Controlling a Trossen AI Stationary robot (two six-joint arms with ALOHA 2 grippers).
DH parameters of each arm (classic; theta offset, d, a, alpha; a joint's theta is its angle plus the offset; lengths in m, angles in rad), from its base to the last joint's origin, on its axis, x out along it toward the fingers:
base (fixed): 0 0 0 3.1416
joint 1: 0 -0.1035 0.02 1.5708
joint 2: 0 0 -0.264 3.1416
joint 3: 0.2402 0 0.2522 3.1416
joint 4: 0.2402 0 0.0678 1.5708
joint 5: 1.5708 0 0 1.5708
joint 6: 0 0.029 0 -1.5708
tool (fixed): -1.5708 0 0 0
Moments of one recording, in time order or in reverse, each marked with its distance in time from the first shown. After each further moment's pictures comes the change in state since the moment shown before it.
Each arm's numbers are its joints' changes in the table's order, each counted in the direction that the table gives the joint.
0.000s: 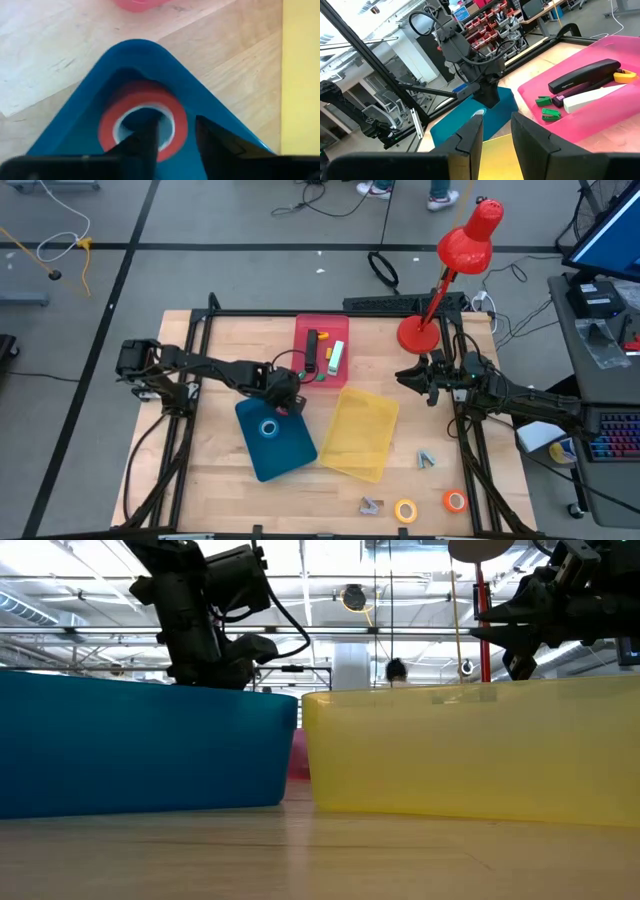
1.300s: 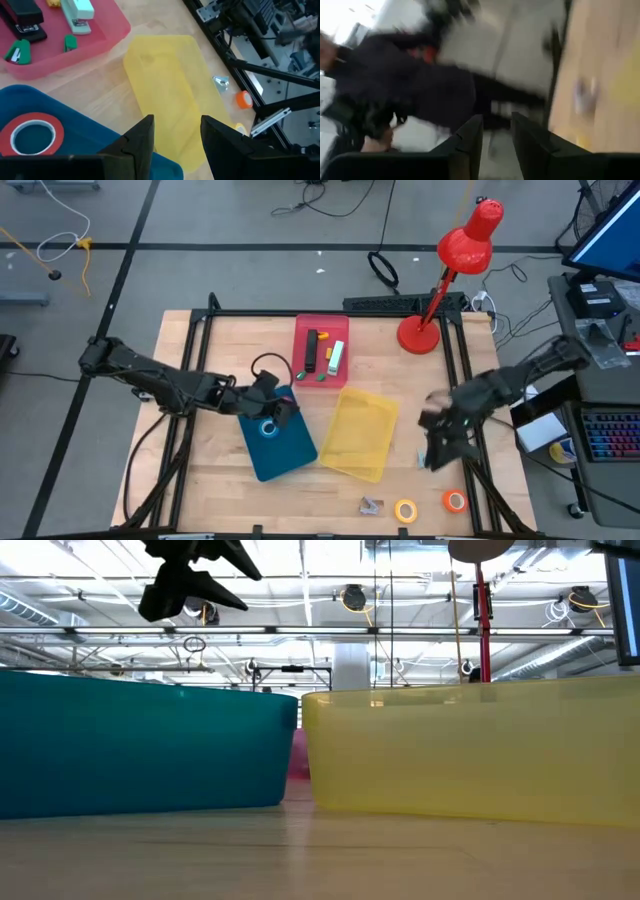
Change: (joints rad) left arm 0.304 -0.341 0.000 -0.193 0.371 -0.023; right arm -0.823 0.436 0.548 0.455 0.231 0.326
